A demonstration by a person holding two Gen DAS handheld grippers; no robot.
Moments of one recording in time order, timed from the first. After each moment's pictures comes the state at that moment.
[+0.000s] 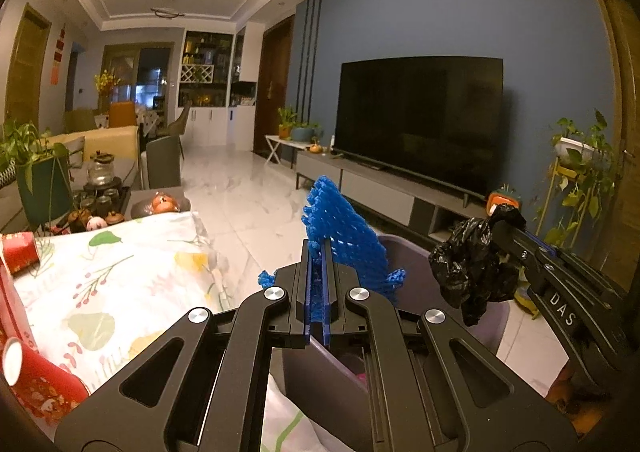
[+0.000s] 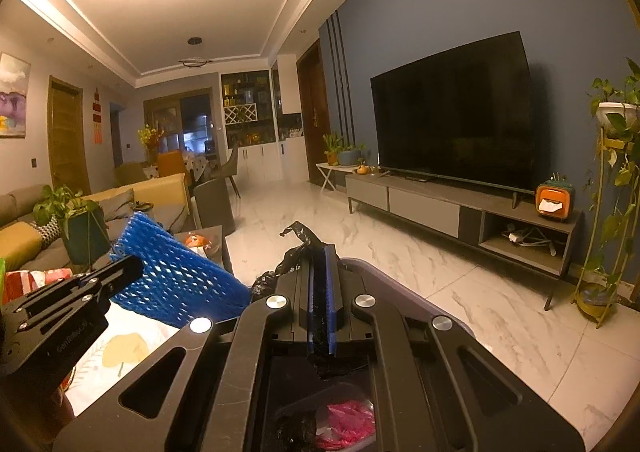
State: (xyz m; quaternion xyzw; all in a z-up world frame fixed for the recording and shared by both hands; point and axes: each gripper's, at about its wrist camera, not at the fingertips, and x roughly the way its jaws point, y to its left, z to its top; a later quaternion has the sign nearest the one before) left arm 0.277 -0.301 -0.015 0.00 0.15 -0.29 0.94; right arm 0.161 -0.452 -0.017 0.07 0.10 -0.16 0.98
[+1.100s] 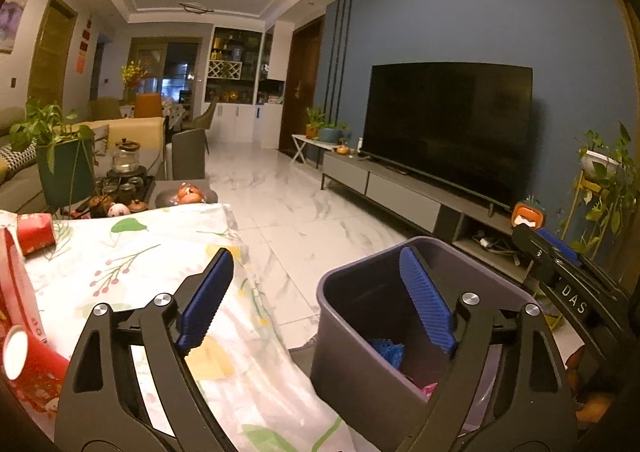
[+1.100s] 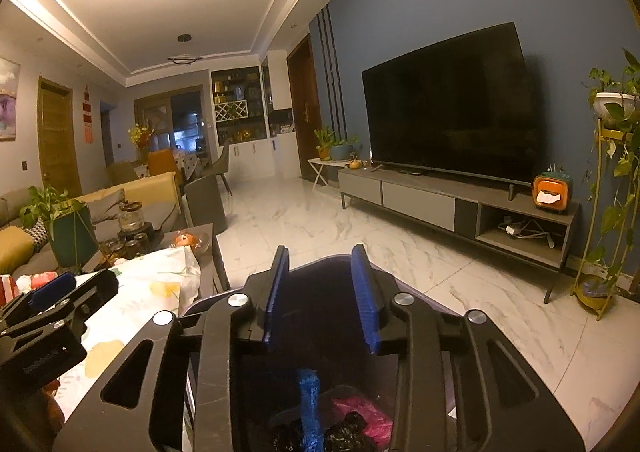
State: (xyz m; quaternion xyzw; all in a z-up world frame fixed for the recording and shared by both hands) left arm 0.290 -0.282 -0.022 -0.02 0.16 -0.24 0.96; right arm 0.178 -0.464 -0.023 0.08 0.10 -0.18 0.98
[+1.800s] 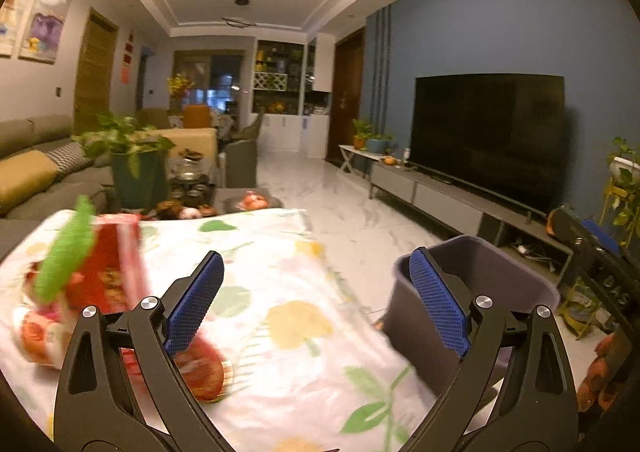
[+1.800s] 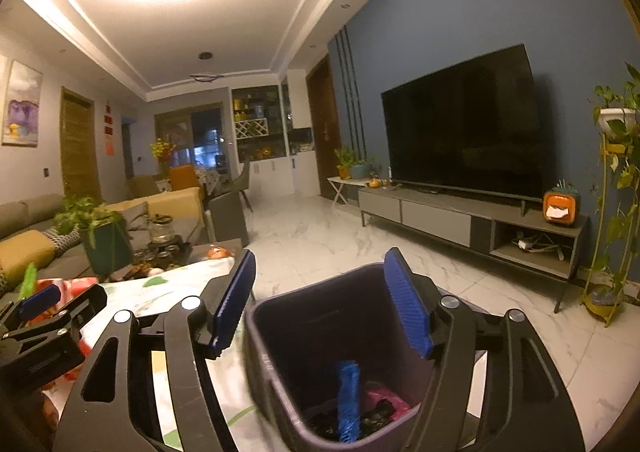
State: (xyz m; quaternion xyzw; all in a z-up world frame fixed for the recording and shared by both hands) left arm 0.228 -0.193 0.000 -0.01 0.14 -0.15 0.98; right arm 0.128 -0.404 0.001 0.08 0.07 -0.14 0.98
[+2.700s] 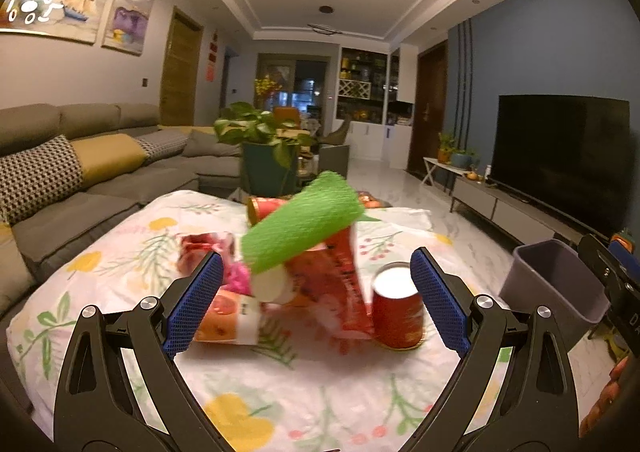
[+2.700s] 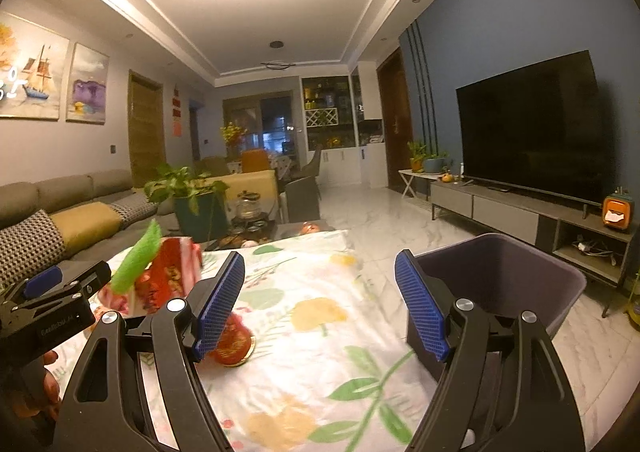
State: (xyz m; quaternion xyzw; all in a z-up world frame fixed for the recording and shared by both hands) left arm 0.173 -0.025 -0.008 -0.04 0.13 0.00 0.99; right arm 0.116 -0.257 -0.009 0.05 0.08 -0.02 0.99
